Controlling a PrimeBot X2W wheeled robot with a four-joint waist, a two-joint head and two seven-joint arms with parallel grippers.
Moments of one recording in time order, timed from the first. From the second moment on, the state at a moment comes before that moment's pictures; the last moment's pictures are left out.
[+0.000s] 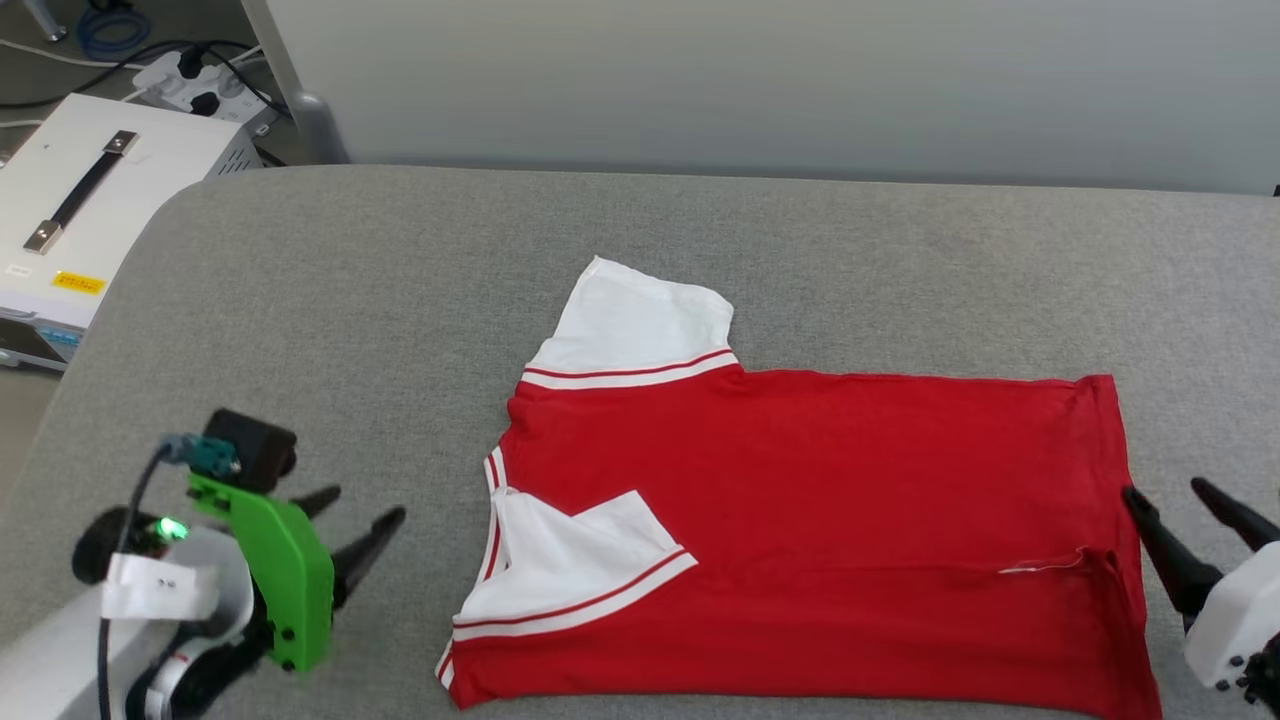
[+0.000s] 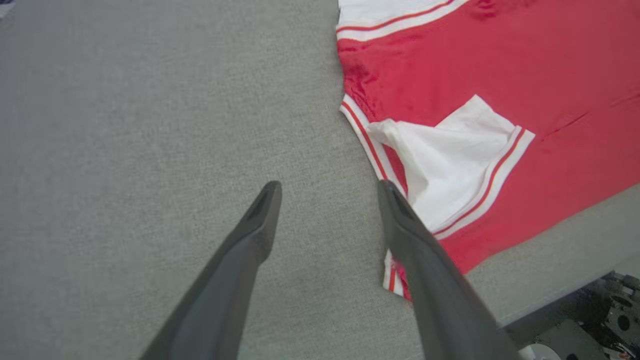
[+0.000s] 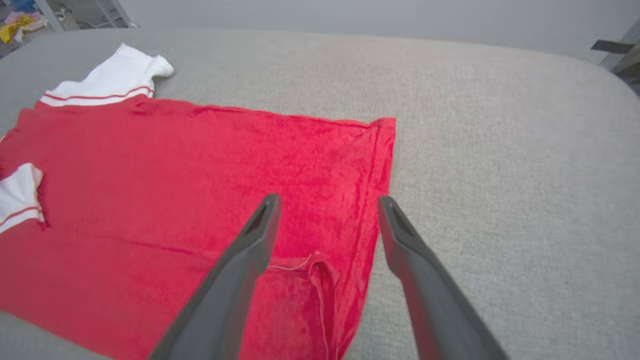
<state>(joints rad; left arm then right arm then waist) -0.39 0.88 -0.83 0.03 -1.03 0.03 0.27 0.00 -0.54 0.11 0.08 0.61 0.13 0.20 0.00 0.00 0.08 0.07</state>
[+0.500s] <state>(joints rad) -0.77 0.75 -0.73 0.17 -0.93 0.01 0.19 -0.05 -0.25 0.01 -0.13 0.37 0.13 -0.03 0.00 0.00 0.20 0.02</state>
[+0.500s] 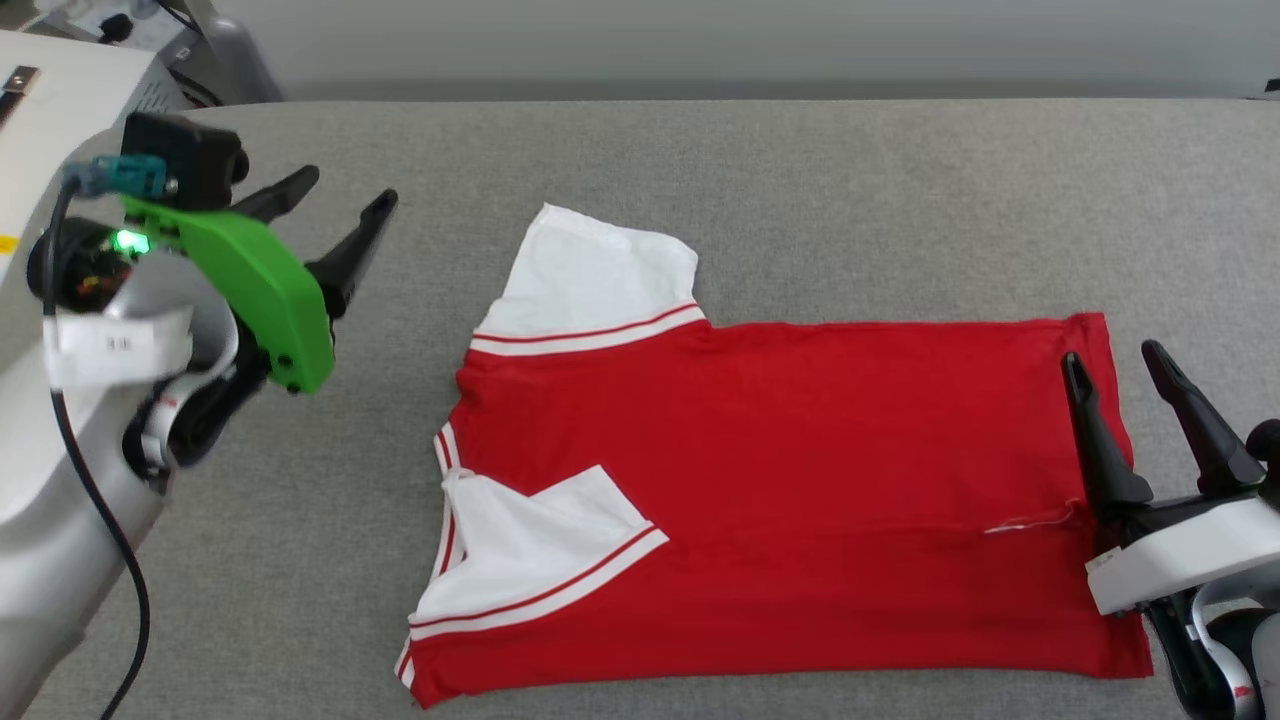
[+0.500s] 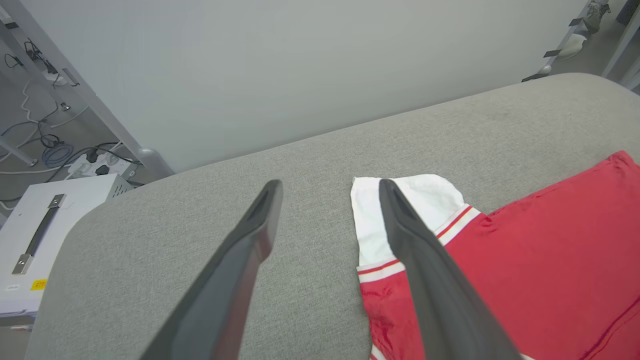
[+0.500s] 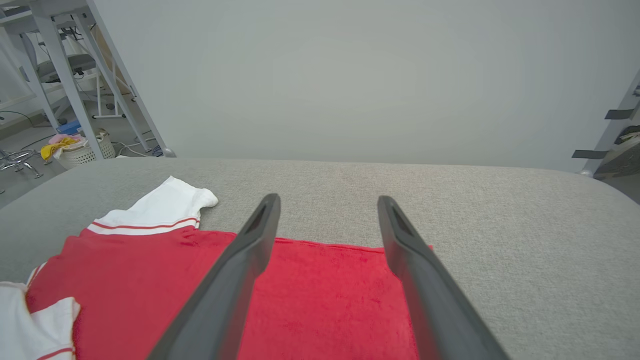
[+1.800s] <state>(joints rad) -1.32 0.63 -1.06 0.56 -0.97 -0.13 0.73 -0.32 -0.31 0.11 -0.09 0.35 0.13 -0.17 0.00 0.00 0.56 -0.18</state>
